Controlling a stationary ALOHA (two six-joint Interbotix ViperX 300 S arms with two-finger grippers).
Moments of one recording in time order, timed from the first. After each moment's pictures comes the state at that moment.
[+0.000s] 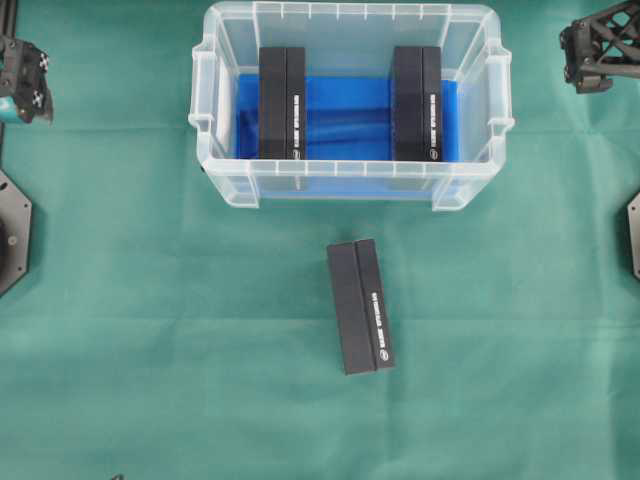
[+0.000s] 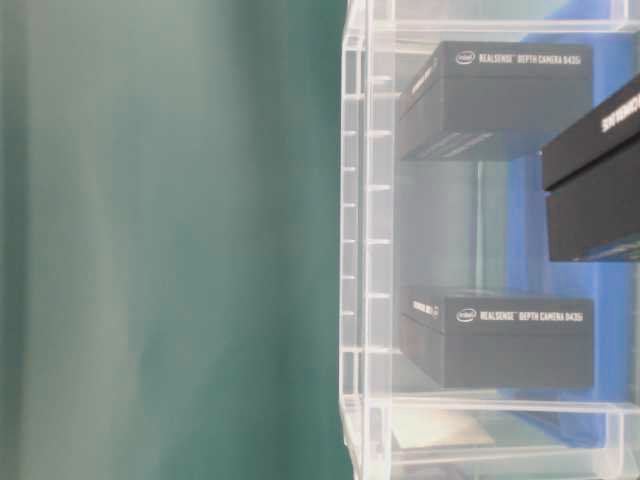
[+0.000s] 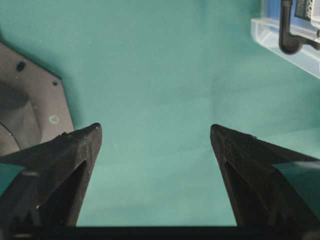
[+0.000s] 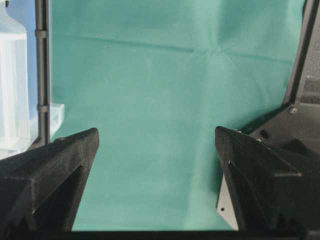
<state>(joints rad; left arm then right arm) 0.37 -0.68 0.51 0.06 1.47 -1.11 -0.45 -0.50 0.51 -0.16 1.40 1.20</state>
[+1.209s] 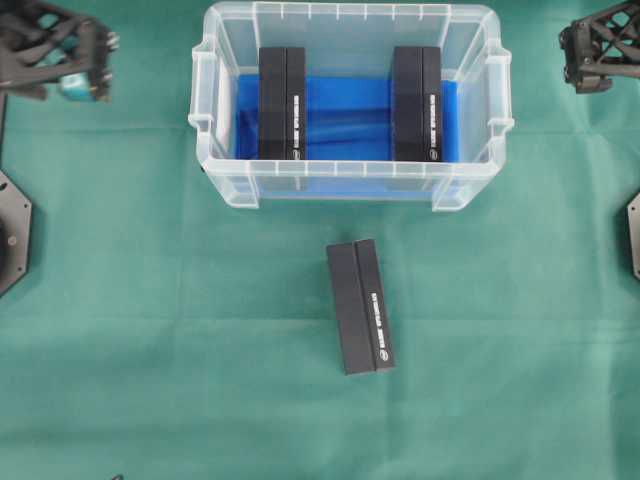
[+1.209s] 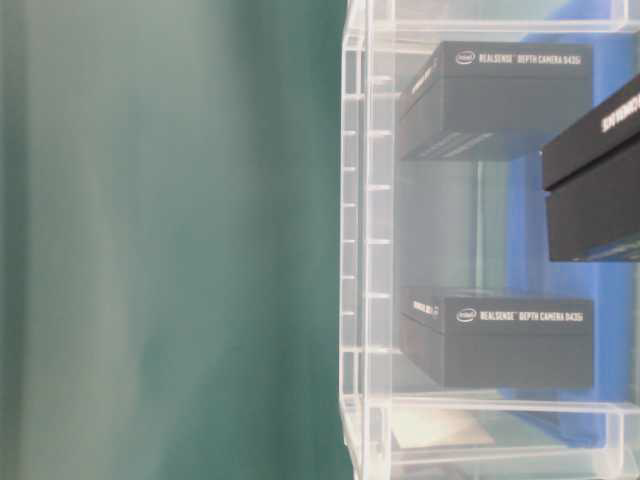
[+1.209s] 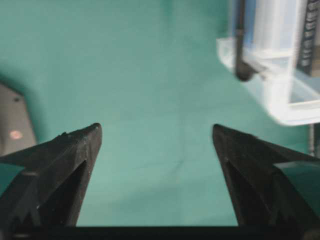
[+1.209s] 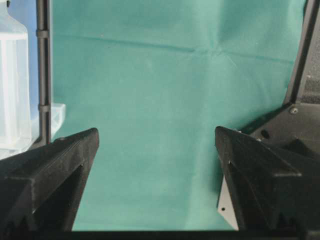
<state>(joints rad) 0.37 -0.44 0.35 0.06 1.41 -1.14 -0.45 -0.50 0.50 -0.16 1.40 1.20</state>
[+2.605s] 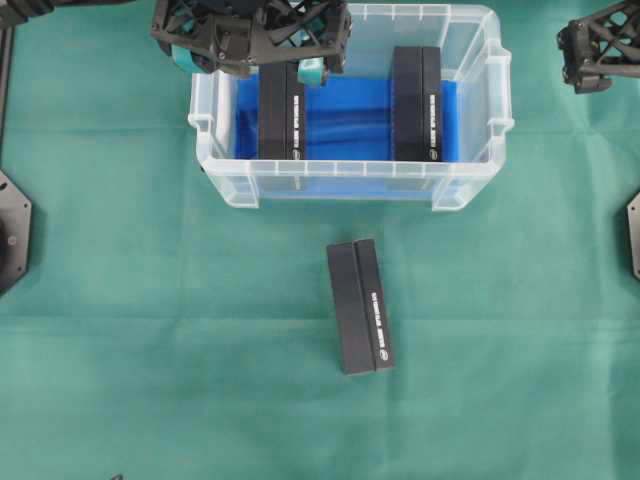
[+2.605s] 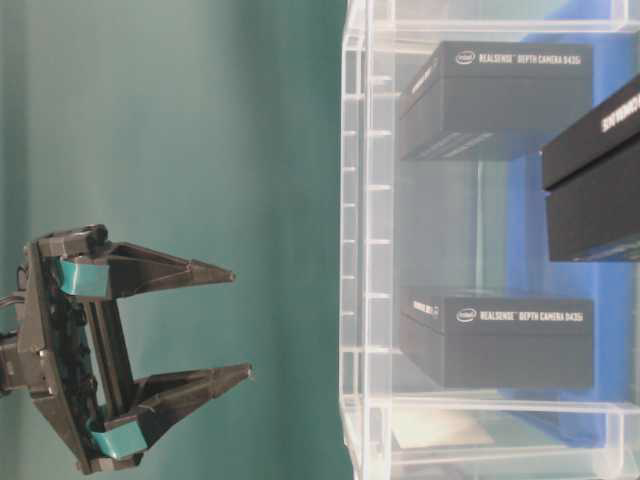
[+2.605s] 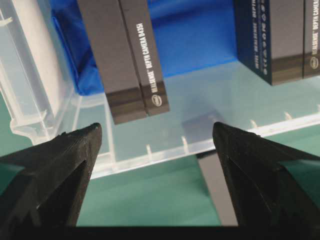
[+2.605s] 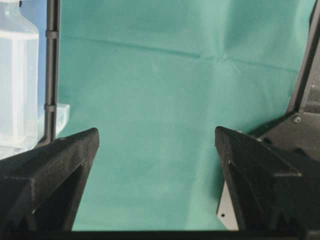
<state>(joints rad) 0.25 0.10 -0.22 0.07 1.41 -1.16 -0.45 -0.50 0.50 -0.16 1.38 1.17</state>
